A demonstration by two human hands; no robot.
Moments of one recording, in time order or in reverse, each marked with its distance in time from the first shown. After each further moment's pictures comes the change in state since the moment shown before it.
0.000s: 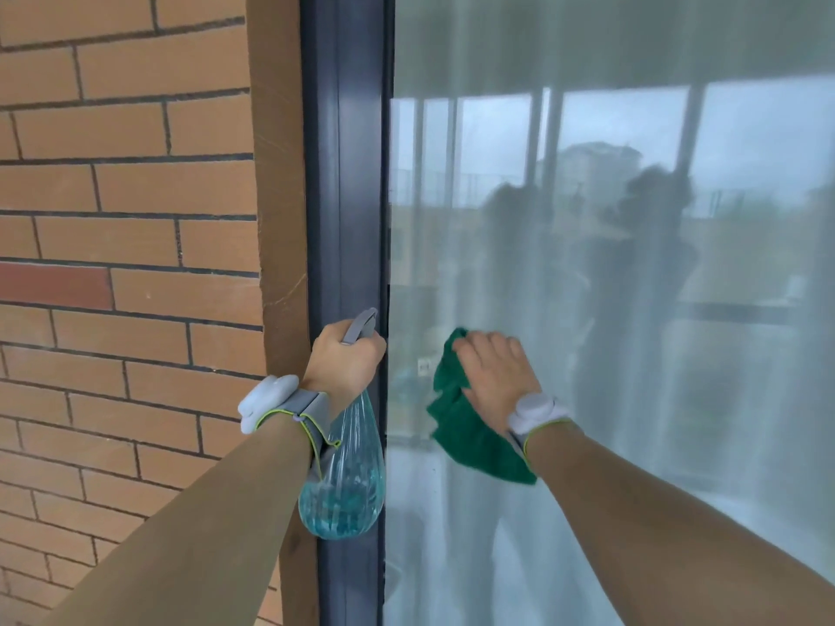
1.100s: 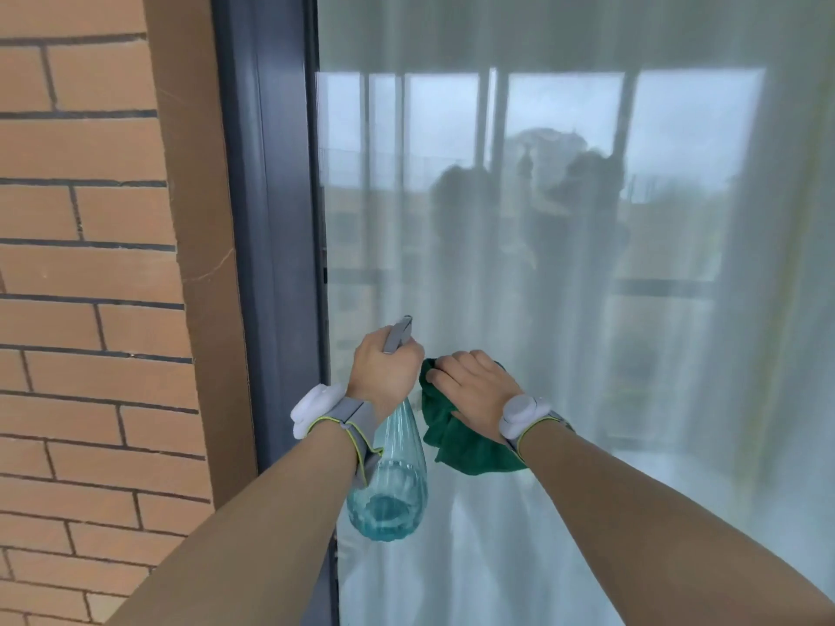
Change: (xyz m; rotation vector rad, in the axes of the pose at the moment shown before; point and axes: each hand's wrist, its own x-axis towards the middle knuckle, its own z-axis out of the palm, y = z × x) left_hand -0.043 -0.003 0.105 -0.031 -0.143 -0.015; right_hand -0.066 0.039 0.025 -0.046 -0.078 -0.303
